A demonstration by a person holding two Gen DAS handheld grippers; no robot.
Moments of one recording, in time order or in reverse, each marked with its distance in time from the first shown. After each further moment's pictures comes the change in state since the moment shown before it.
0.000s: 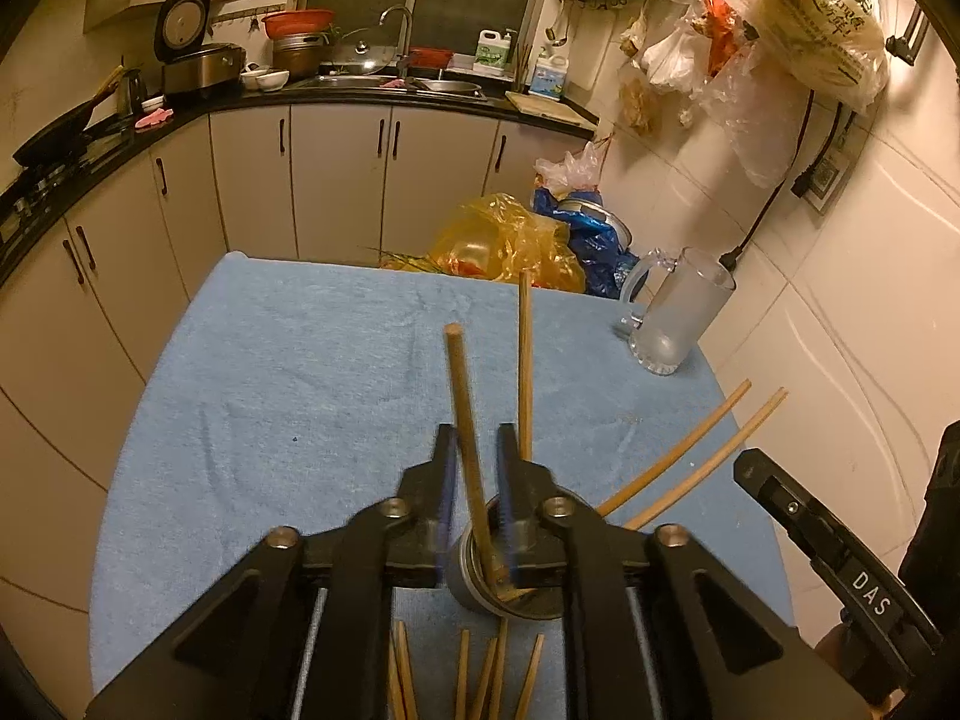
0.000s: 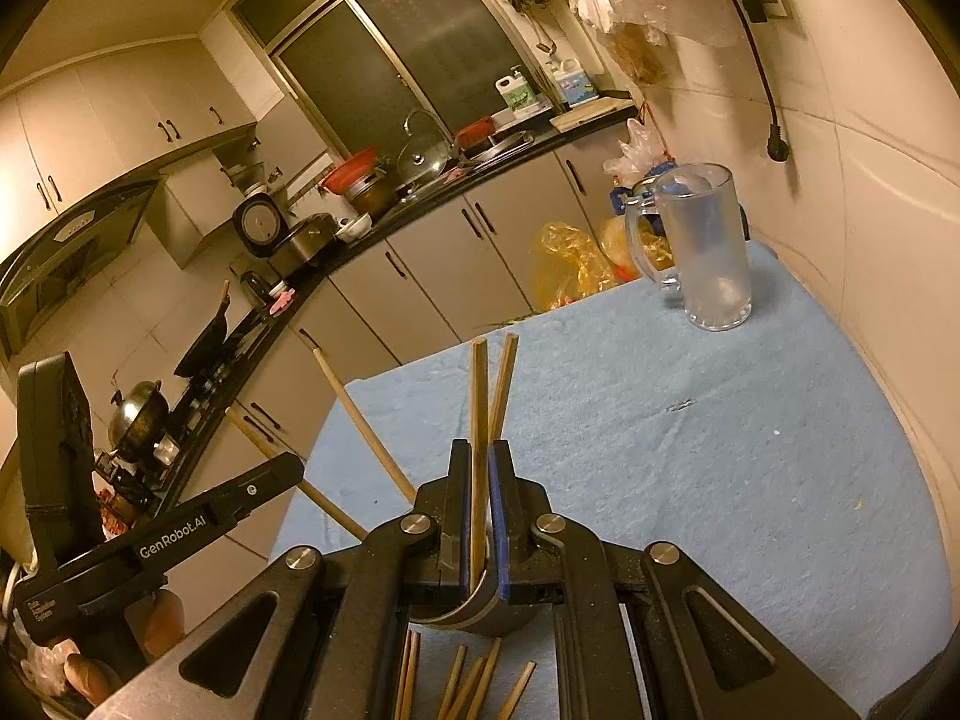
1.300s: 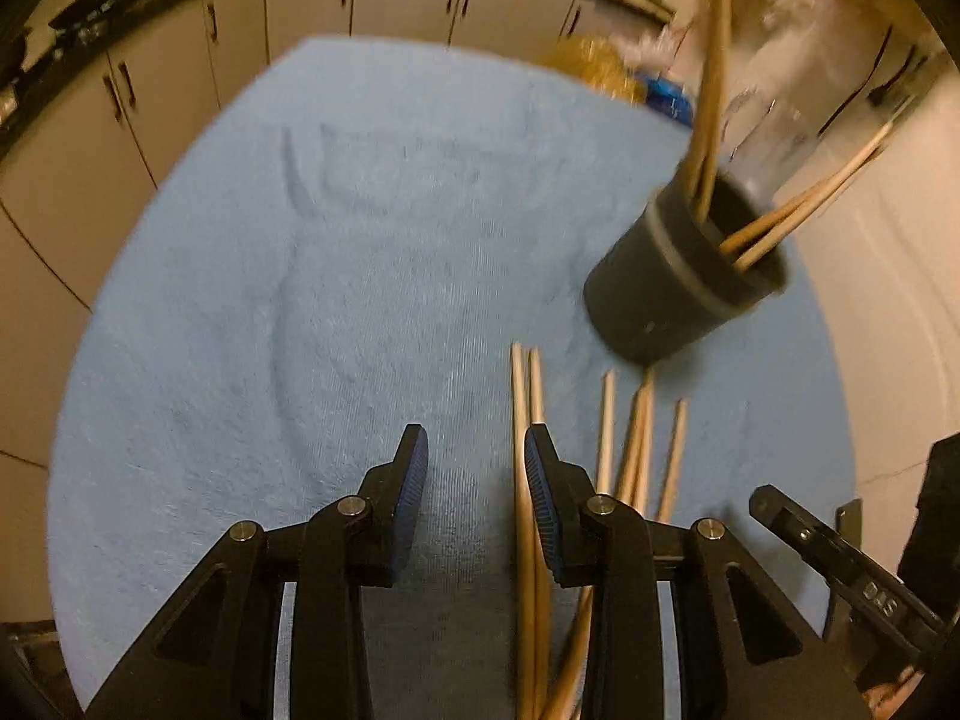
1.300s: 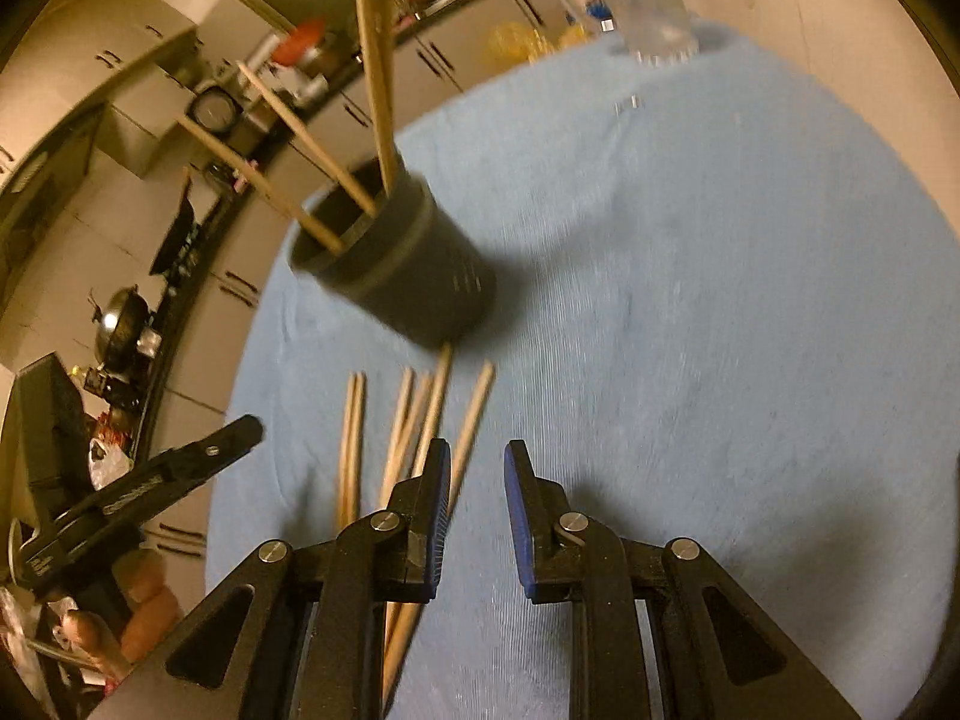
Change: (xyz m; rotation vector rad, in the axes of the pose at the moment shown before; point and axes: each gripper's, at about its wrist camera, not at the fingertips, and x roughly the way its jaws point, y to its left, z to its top) left arm 0.019 0.073 -0.146 -0.121 0.322 0.060; right arm 0.012 -0.037 -0.143 0.114 0.396 -0.029
